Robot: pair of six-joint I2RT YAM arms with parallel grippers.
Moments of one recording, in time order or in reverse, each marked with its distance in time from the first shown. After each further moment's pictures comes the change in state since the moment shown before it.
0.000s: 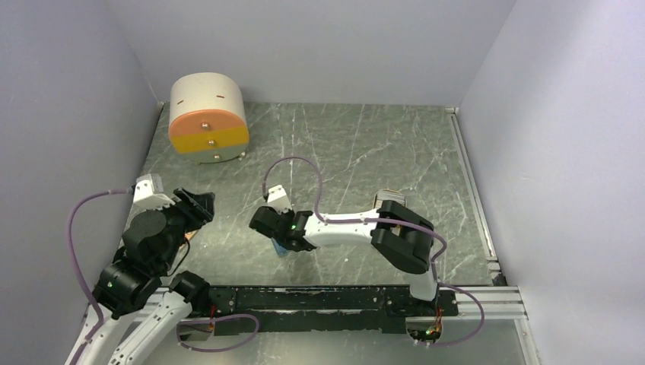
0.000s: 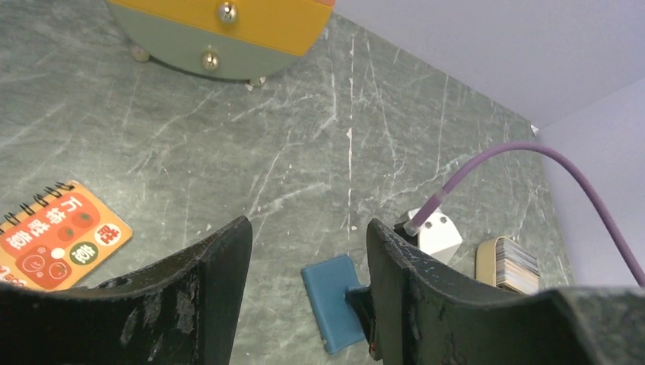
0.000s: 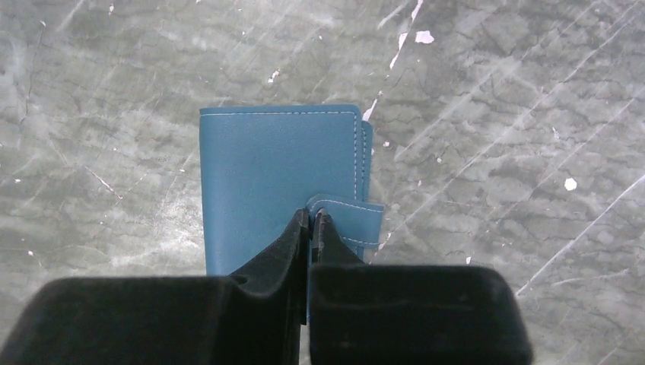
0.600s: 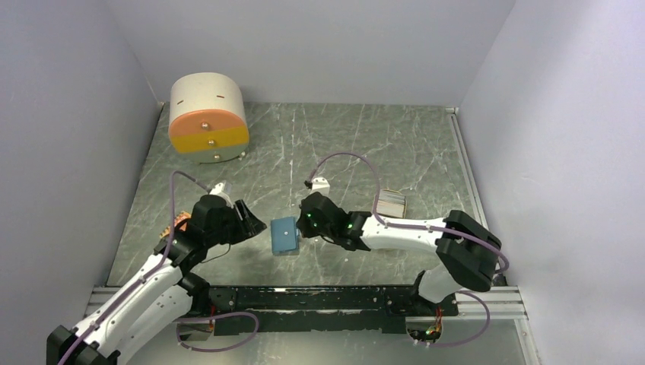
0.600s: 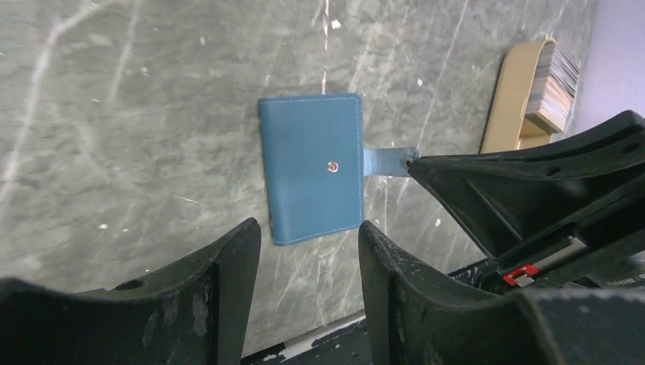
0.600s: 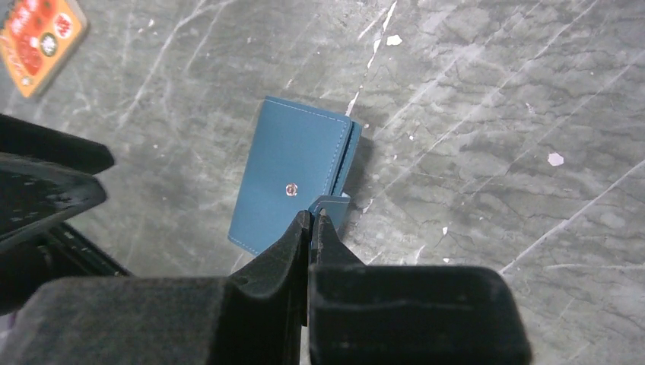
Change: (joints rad) left arm 0.000 0.331 -0.340 0.244 0.493 -0.210; right arm -0.152 -0.437 -0.466 0.404 -0.278 0.058
